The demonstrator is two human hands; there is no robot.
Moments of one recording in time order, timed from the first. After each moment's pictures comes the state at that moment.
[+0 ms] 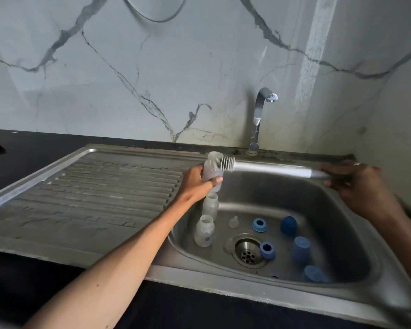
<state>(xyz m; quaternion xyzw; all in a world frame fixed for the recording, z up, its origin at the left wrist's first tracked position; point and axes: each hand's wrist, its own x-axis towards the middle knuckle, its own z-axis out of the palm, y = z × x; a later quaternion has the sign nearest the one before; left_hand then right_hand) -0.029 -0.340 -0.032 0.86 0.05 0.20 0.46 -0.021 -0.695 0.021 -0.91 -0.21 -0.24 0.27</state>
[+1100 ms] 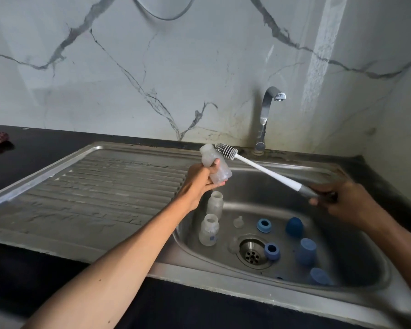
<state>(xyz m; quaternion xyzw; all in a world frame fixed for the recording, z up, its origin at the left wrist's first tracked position) -0.033 -0.344 -0.021 0.62 0.06 0.10 0.77 -0.045 -0.662 0.023 -0.96 -0.15 -0.07 0.21</state>
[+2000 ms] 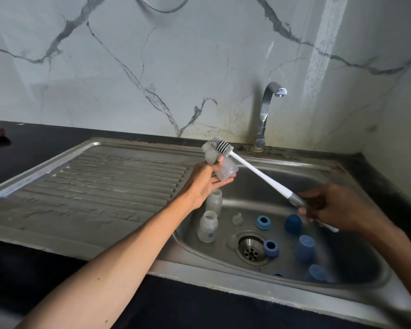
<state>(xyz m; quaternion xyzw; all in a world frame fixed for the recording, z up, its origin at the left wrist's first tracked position) -0.034 -0.357 -0.022 0.54 0.04 0.05 0.84 -0.044 -0.651 0.015 -0.97 -0.20 0.02 0.16</state>
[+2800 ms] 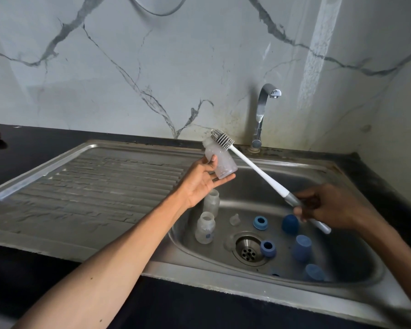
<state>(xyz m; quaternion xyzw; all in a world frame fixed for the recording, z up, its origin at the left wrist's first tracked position) -0.042 -0.354 -0.010 0.42 -0.03 -0.01 0.91 -0.043 -0.651 0.018 -0.96 -0.20 0.04 0.17</state>
